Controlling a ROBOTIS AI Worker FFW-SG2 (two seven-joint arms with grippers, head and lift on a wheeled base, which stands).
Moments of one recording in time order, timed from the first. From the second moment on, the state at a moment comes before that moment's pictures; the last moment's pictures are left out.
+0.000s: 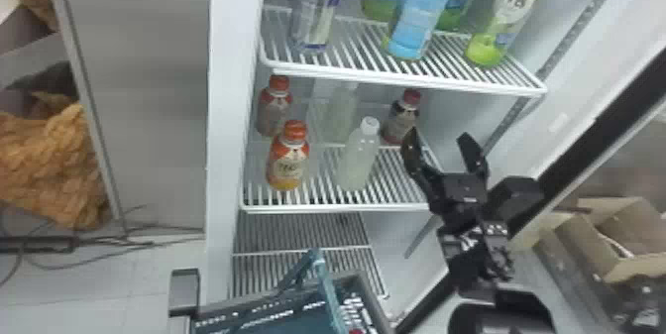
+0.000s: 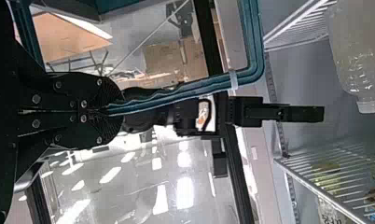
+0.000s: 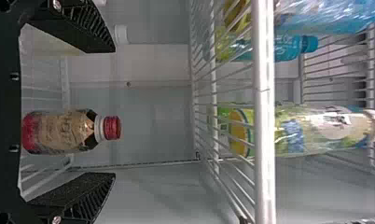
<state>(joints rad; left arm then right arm) 0.17 0.24 -0.44 -1.84 1.32 0.97 -0.40 0.17 -0.16 -0.24 -1.66 -0.26 -0.28 0.17</state>
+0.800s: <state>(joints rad) 0.17 0.24 -0.44 -1.84 1.33 0.97 -0.40 -0.04 -0.18 -0.24 -1.38 -0.19 -0.21 0.15</state>
